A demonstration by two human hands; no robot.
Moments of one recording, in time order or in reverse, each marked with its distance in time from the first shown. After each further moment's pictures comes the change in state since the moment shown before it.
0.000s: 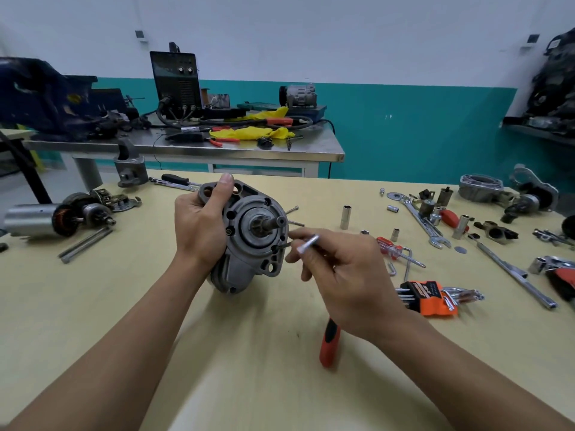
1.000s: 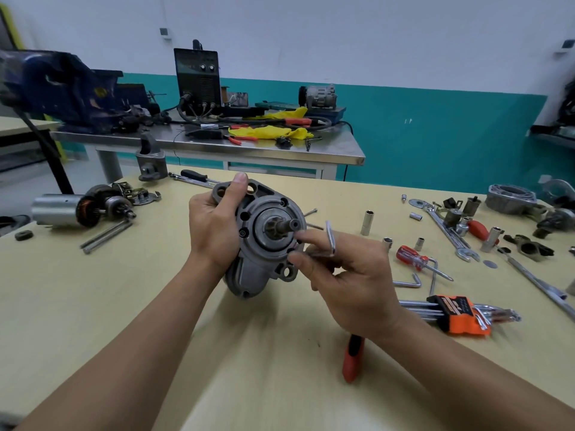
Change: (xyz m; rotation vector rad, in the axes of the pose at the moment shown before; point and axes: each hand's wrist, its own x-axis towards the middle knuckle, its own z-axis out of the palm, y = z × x) left_hand 0.000 0.004 -0.008 -0.104 0.013 -0.035; right_hand 0.011 0.022 0.030 0.159 0.081 -0.183
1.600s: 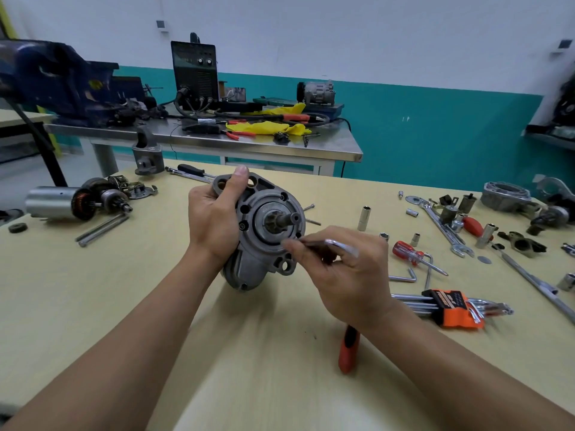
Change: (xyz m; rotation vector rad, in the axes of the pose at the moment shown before) left_hand 0.000 -0.002 0.001 0.002 -0.002 0.009; right_hand 0.002 0.001 0.002 -0.278 0.064 -0.088
